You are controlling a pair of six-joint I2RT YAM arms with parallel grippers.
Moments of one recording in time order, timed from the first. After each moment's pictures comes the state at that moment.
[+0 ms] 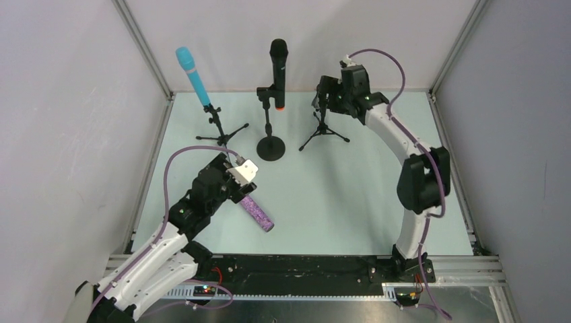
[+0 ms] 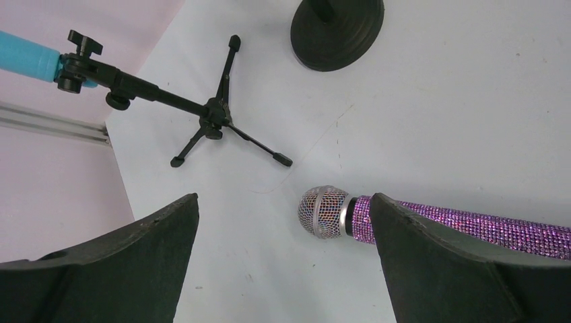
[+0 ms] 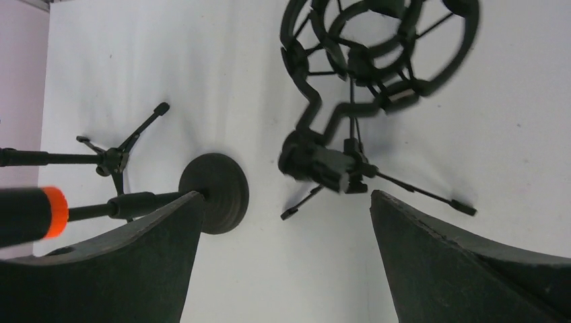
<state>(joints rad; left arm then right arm) -0.56 0.70 0.52 -0.24 -0.21 0.55 0.36 1.87 1.69 -0.38 -0.05 0.46</state>
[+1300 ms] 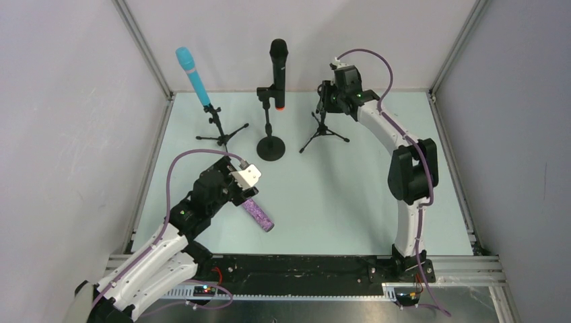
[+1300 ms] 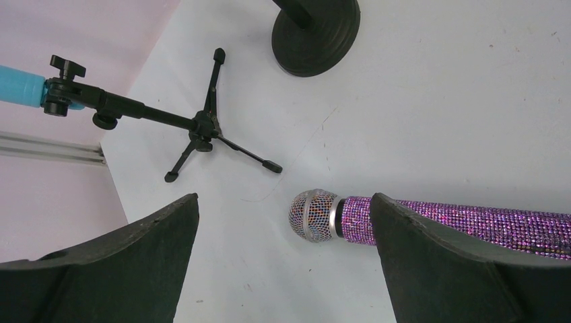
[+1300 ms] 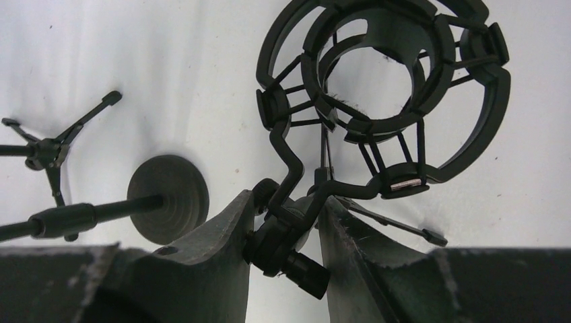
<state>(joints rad) -0.58 0.69 0.50 -0.24 -0.16 0.59 0.36 2.06 1.87 -0.45 -0.04 0.32</state>
